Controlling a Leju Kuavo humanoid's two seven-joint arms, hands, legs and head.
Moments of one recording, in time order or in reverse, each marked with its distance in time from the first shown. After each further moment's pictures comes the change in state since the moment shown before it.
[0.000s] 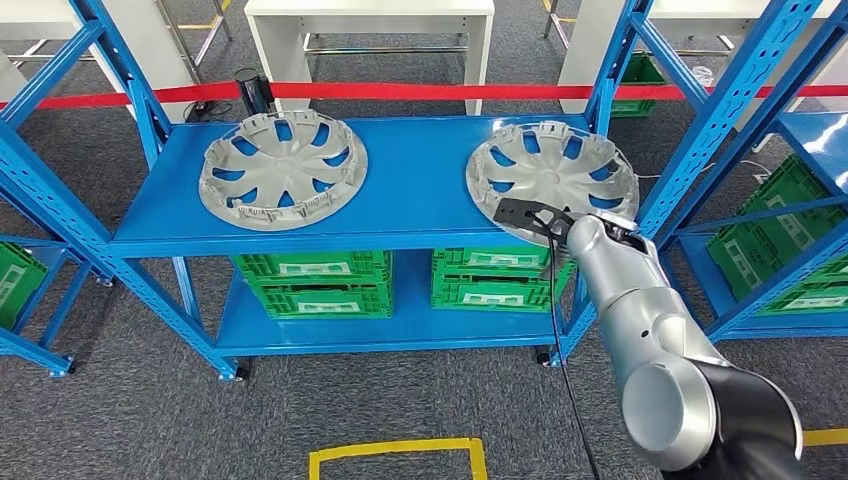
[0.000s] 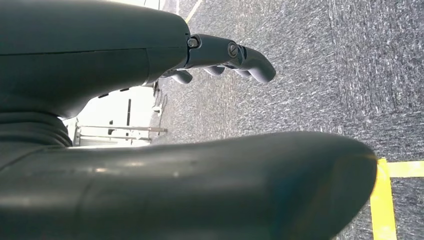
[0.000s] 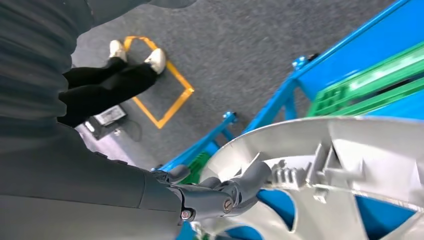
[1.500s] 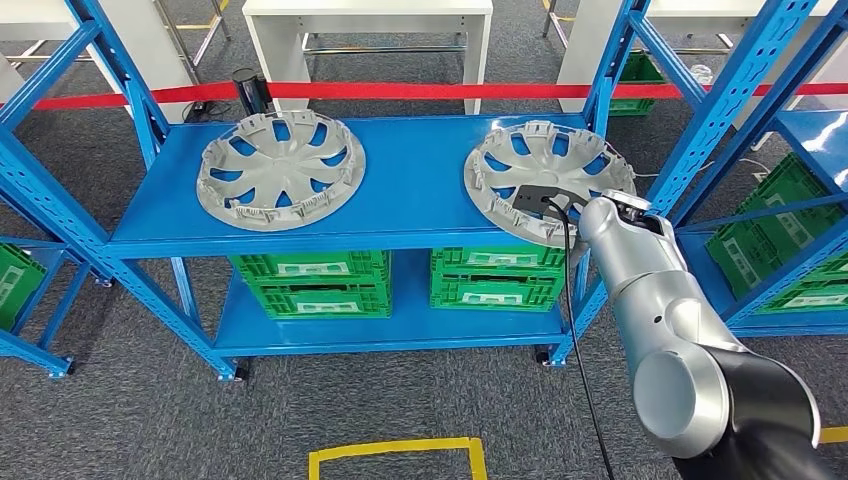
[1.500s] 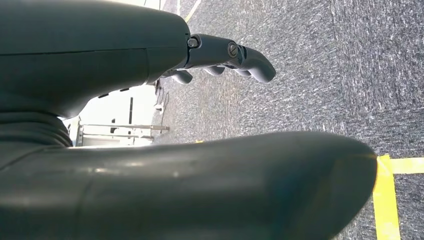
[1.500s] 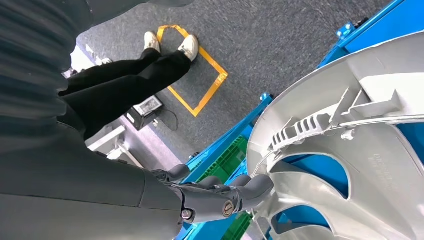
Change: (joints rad) left arm -0.003 0.003 0.026 0.001 -0.014 -0.018 0.001; right arm -0.052 -0.020 0.030 0.000 0.032 0.021 0.098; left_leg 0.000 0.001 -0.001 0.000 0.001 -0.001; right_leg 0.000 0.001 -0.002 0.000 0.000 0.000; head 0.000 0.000
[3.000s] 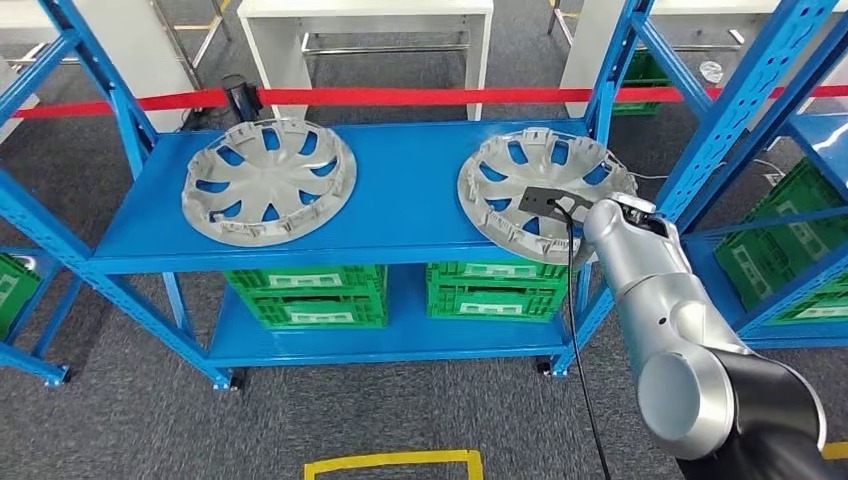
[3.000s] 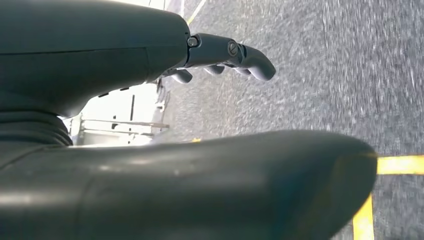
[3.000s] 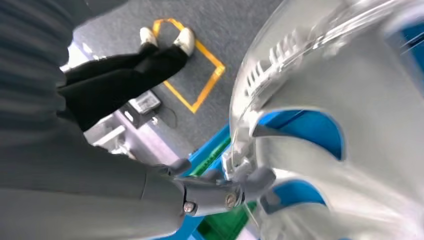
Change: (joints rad) left arm 0.001 0.007 0.022 -0.003 -0.012 0.009 -0.014; right arm 0.004 -0.015 0.000 0.006 -0.012 -0.002 0.028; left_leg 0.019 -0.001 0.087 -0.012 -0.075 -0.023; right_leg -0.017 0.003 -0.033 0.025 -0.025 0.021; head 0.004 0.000
